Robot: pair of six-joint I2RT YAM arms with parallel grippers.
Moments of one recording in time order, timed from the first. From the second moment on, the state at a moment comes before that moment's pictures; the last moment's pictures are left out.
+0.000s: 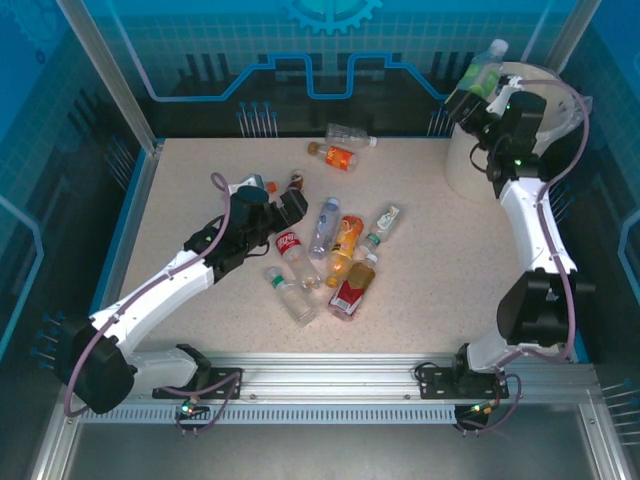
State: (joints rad) left arm -0.53 1.23 0.97 -0.29 -0.16 -0.92; right arm -0.11 1.60 1.56 -0.12 -0.30 0.56
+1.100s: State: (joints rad) left arm -0.52 1.23 0.83 -0.43 -0.25 -0.93; right arm -0.19 1.89 1.92 -0.35 0.05 0.50
